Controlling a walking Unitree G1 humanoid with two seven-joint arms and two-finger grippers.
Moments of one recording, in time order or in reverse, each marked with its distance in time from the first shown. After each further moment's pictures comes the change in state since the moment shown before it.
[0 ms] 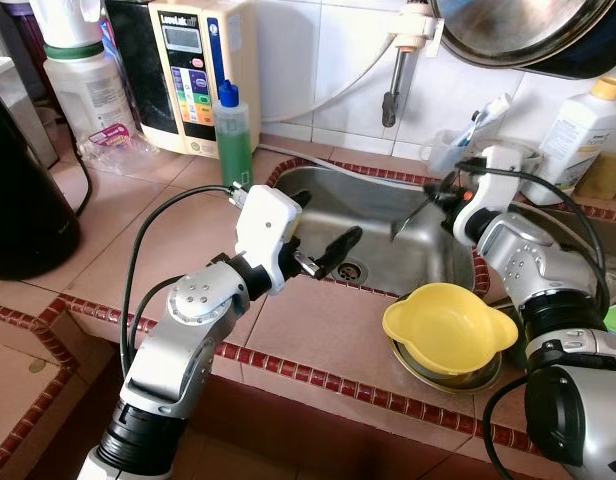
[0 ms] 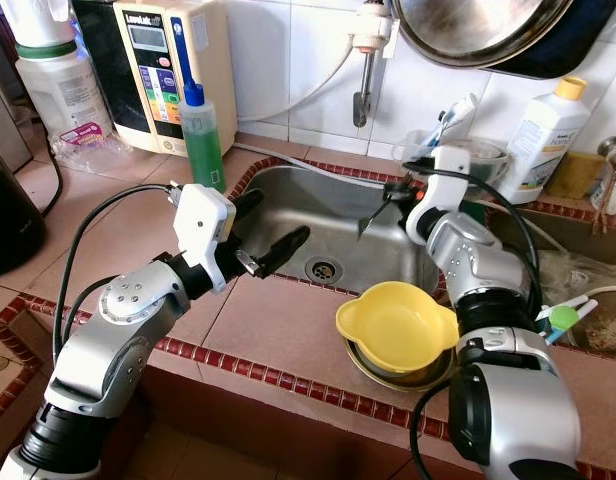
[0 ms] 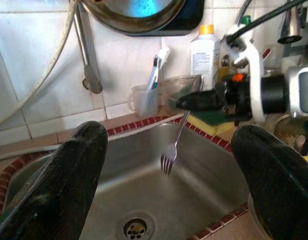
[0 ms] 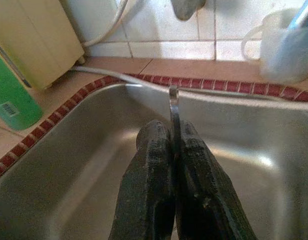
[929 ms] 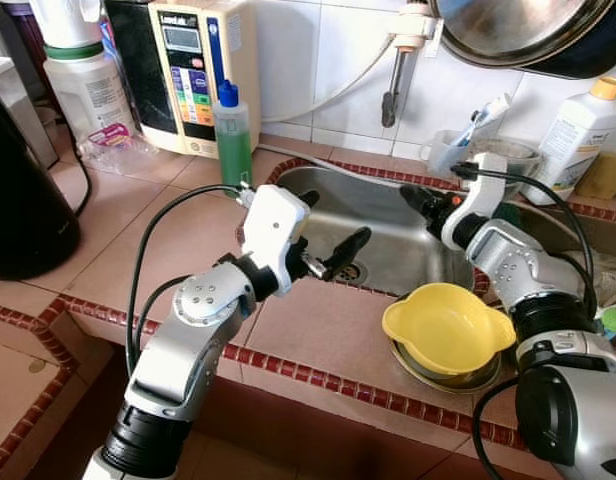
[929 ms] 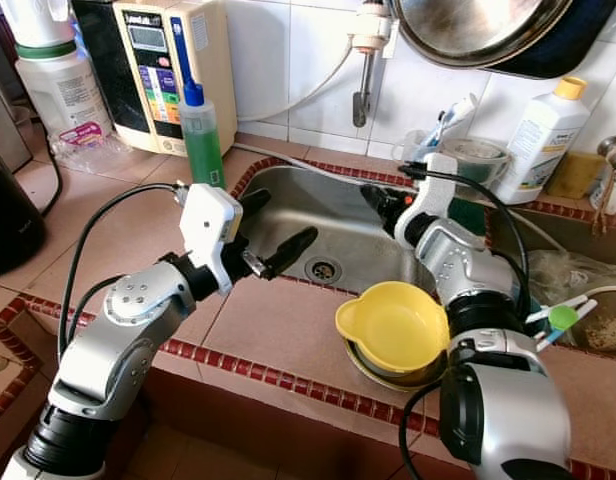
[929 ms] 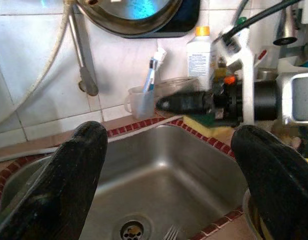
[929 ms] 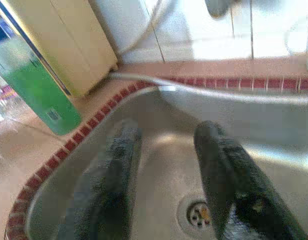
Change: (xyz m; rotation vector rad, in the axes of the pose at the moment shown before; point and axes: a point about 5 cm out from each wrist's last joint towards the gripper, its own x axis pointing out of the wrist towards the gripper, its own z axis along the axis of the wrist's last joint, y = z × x) left arm 0.002 -0.003 0.001 0.004 -0.001 0.000; right arm 0.003 0.012 0.000 0.071 -0.069 0.122
